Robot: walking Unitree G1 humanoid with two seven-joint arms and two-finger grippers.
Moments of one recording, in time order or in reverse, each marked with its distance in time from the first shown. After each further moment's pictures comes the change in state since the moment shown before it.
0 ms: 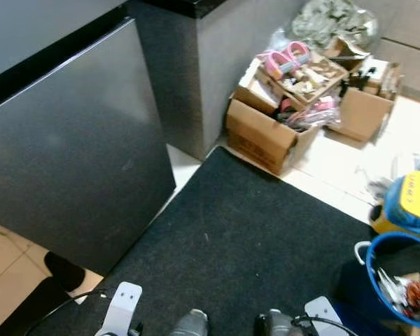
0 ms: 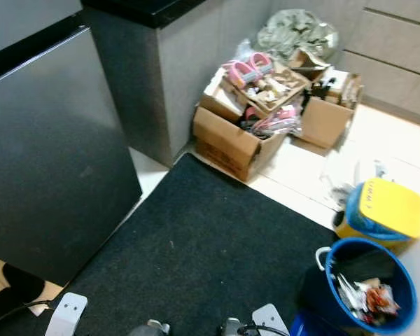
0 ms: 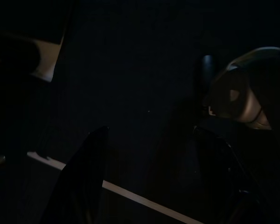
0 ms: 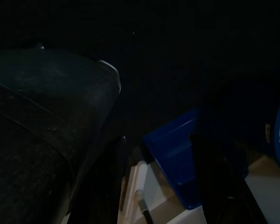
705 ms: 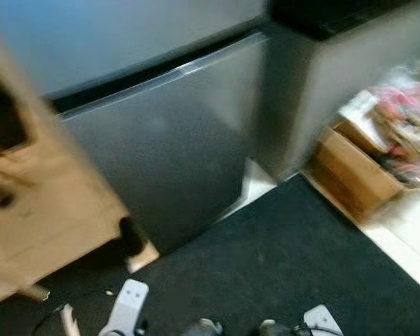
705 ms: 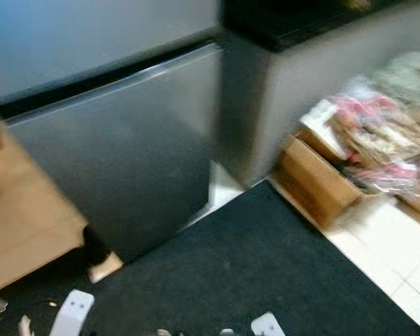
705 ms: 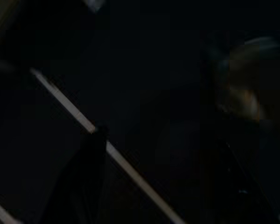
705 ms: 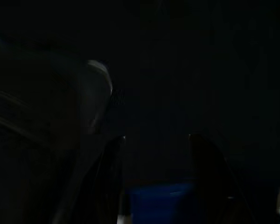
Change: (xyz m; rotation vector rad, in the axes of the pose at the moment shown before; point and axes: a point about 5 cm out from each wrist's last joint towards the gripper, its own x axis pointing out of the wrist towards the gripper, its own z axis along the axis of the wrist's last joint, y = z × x) left arm -0.001 -0.006 -0.008 0.013 0.030 -0.006; right arm -0.001 0.003 -0.005 -0.007 0.022 -0.008
